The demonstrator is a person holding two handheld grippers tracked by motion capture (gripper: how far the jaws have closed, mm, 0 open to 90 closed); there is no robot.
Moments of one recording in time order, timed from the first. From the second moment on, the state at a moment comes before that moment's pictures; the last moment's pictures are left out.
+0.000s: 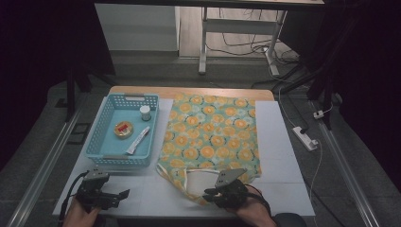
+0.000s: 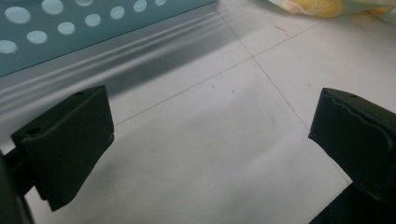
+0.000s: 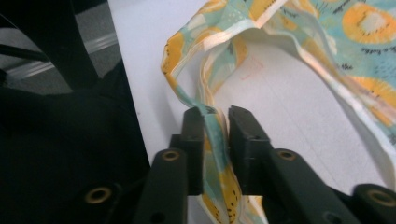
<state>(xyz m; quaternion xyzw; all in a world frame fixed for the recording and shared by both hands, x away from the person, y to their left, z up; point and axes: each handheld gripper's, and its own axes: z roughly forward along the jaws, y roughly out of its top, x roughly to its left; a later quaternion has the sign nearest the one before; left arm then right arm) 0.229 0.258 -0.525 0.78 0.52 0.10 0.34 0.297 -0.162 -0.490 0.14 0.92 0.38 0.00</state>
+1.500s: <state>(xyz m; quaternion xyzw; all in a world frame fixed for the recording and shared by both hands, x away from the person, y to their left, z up) 0.233 0.263 -0.525 0.77 0.51 0.07 0.37 0.426 -0.159 -0.429 0.20 0.87 0.45 0.07</state>
